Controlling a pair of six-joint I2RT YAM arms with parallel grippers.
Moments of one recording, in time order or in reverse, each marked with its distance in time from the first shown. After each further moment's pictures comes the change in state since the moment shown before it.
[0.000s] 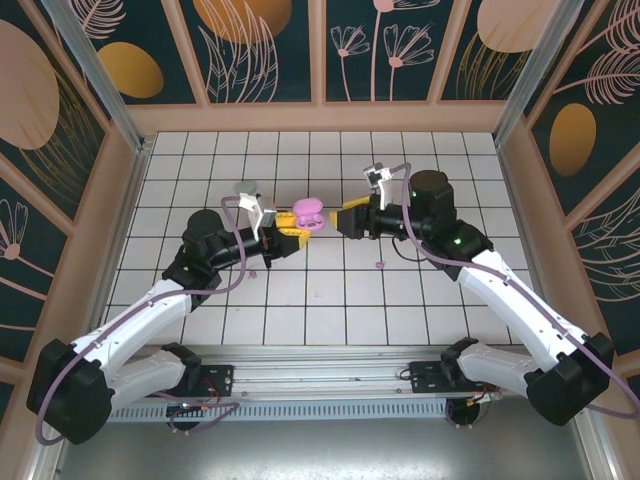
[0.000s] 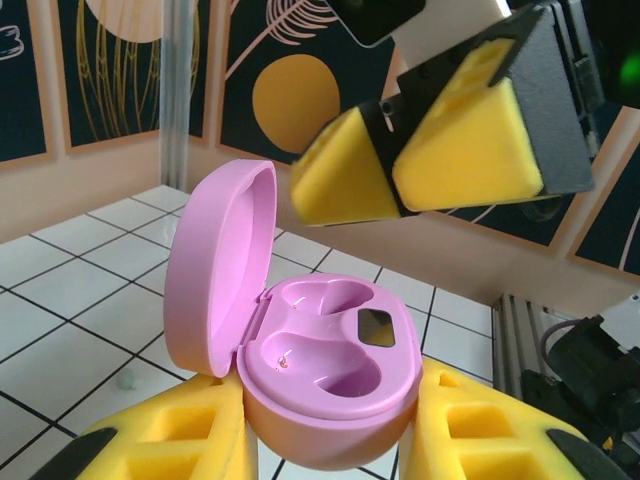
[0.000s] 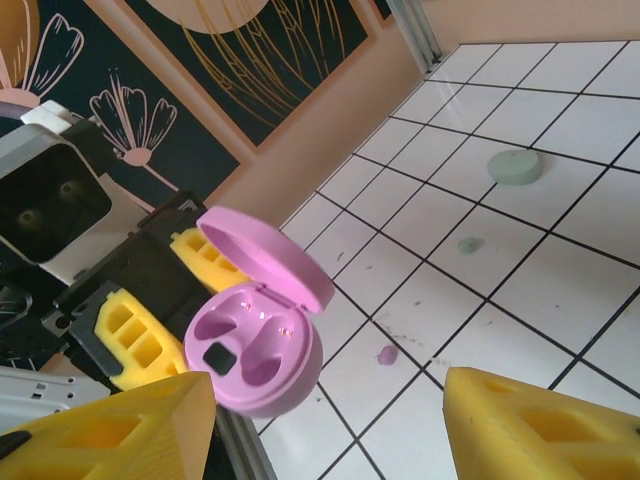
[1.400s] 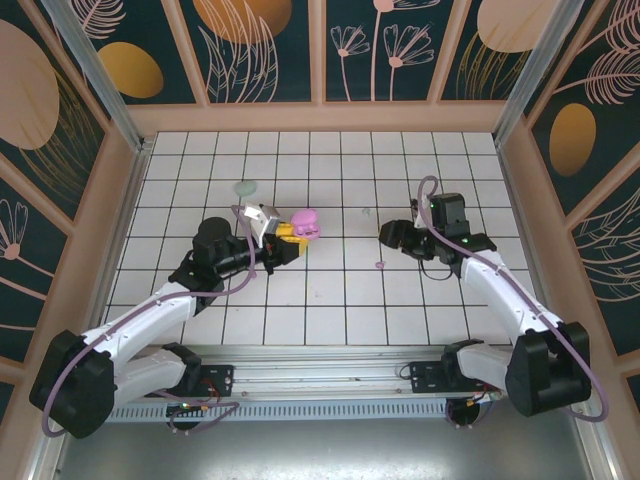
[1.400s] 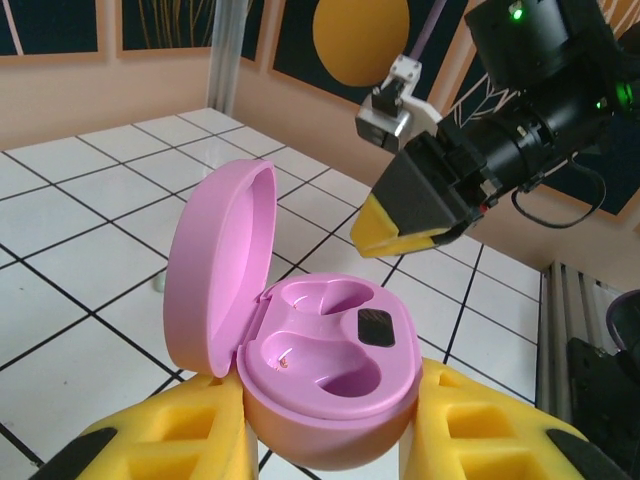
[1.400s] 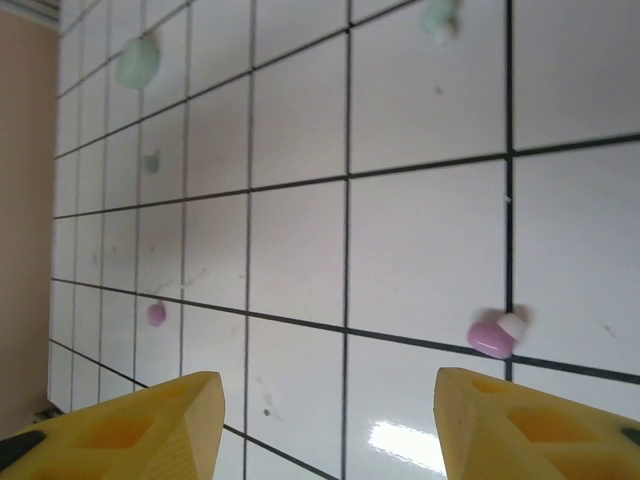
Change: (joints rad) left arm 0.000 0.034 -0.088 -0.024 -0.094 0.008; right arm -0.331 0.072 -0.247 -0.210 0.124 0.152
